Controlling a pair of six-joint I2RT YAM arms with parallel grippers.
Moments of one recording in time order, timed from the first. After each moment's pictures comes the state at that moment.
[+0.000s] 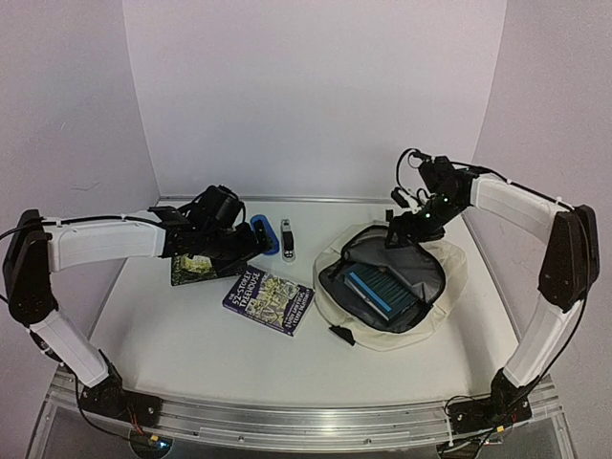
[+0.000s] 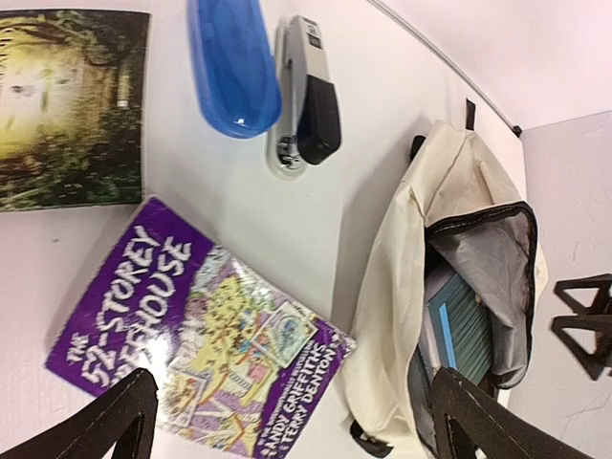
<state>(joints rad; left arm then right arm) -0.78 1.58 1.15 -0.35 -0.10 -1.02 0.35 1.76 1.51 -0.88 -0.24 -0.06</state>
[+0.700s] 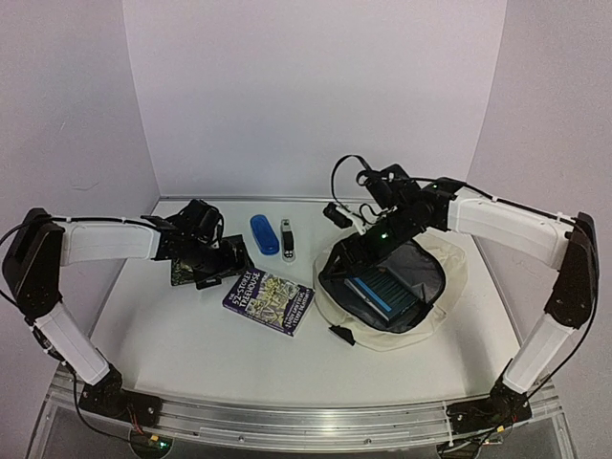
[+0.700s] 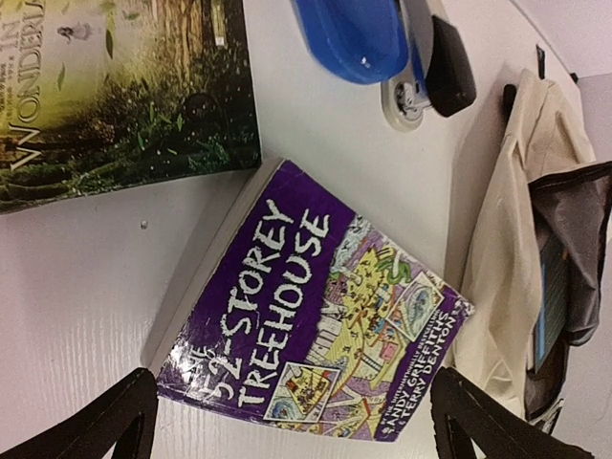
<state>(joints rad) -0.60 1.59 1.01 -0.36 0.12 -0.81 0.73 1.68 1.47 -0.79 -0.47 0.07</state>
